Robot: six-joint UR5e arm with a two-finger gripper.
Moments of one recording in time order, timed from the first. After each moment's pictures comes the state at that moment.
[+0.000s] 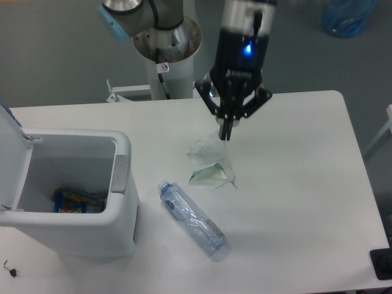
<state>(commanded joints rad) 2.59 -1.55 -1.49 -1.04 1.00 0.20</state>
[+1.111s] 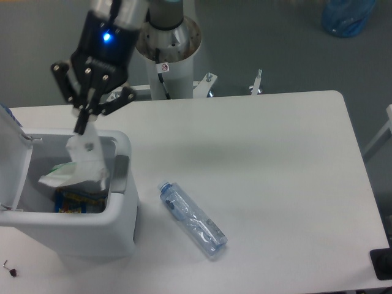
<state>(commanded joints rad) 2.22 -1.66 -1.54 -0.96 0.99 0.20</state>
